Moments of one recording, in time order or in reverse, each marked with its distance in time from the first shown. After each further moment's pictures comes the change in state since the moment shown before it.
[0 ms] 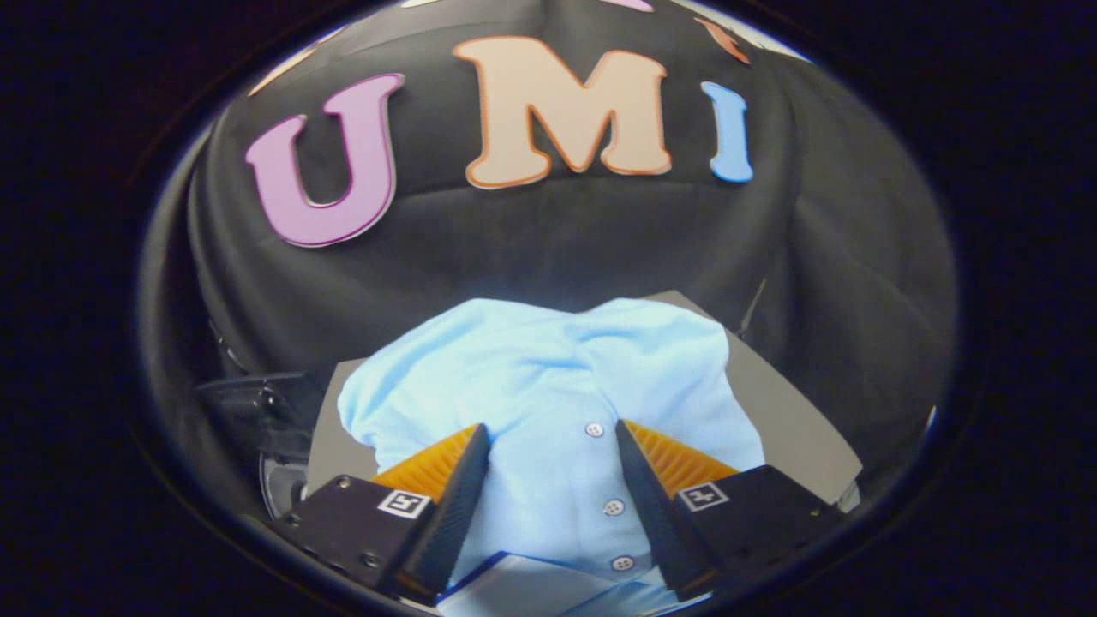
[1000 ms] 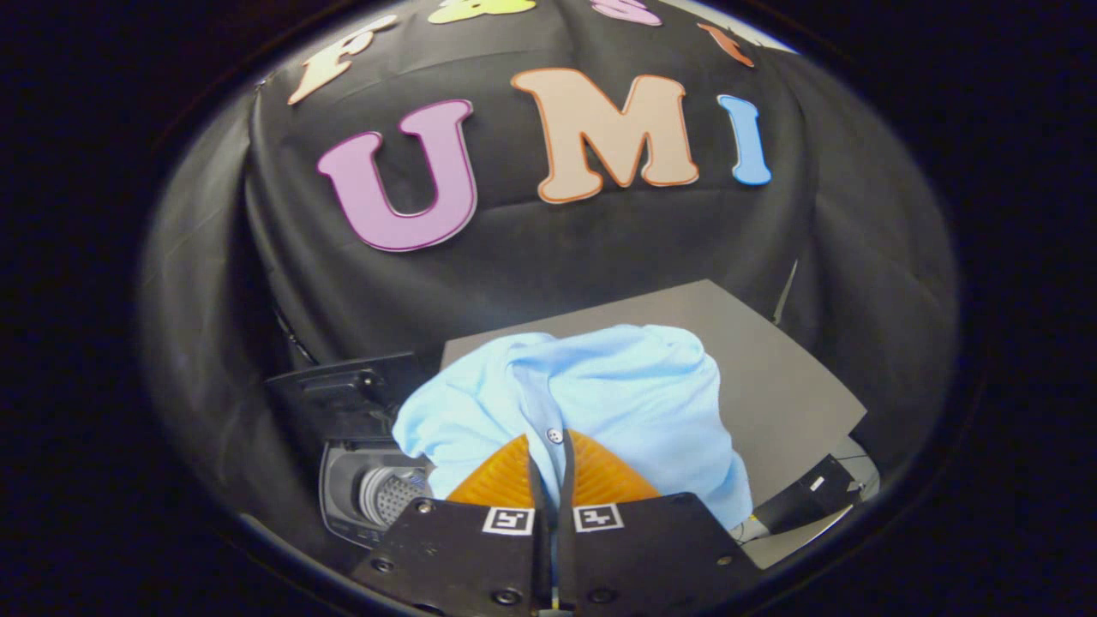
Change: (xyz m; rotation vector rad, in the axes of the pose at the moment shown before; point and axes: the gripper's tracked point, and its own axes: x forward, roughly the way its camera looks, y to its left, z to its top) arm -0.109 0.079 -0.017 0.011 -0.024 0.204
